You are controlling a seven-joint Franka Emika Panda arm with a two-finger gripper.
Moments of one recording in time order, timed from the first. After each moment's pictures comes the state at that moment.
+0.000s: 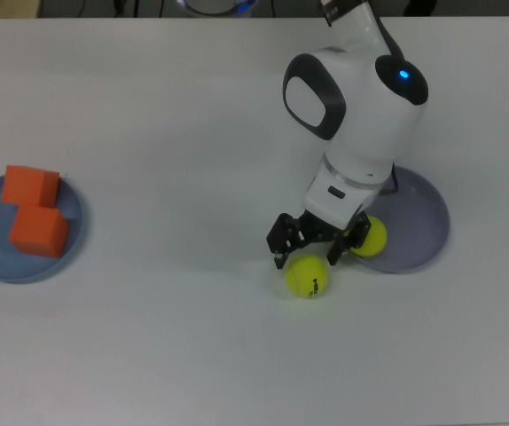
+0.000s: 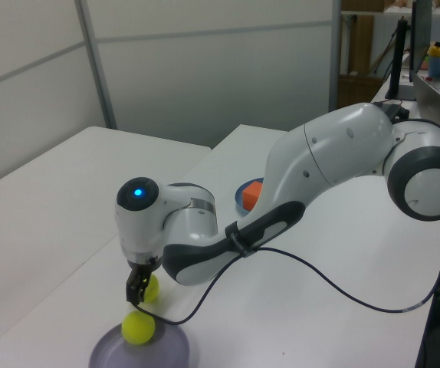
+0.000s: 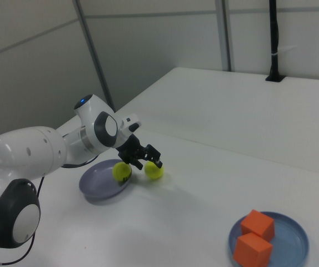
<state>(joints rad) 0.29 0.68 0.25 -1.40 -0.63 2.26 0.42</state>
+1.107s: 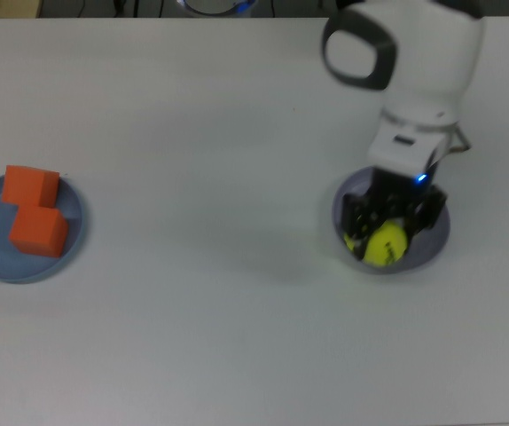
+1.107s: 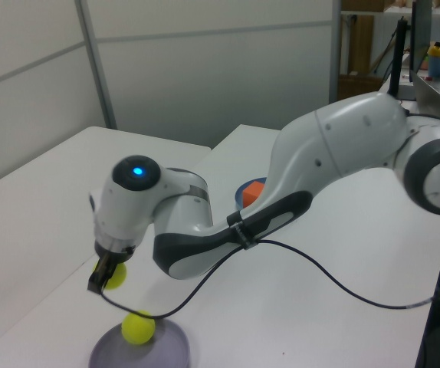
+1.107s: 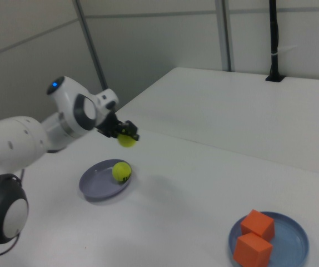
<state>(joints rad) 0.31 0.60 0.35 -1.37 -0.63 2.32 0.47</state>
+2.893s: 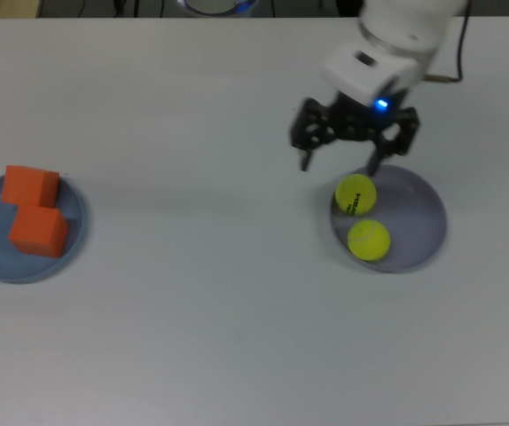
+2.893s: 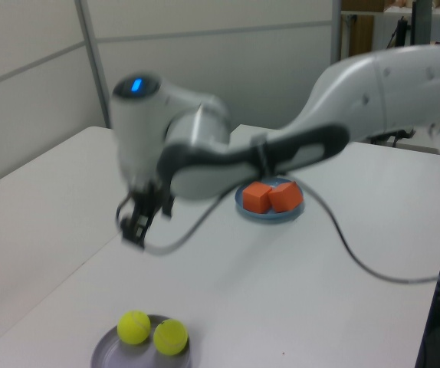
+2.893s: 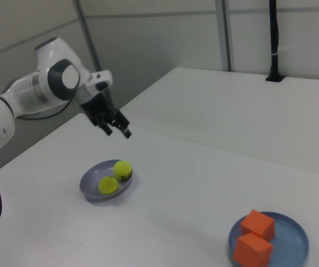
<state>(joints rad) 0.22 0.38 0.35 -1.37 -0.38 1.90 0.45</state>
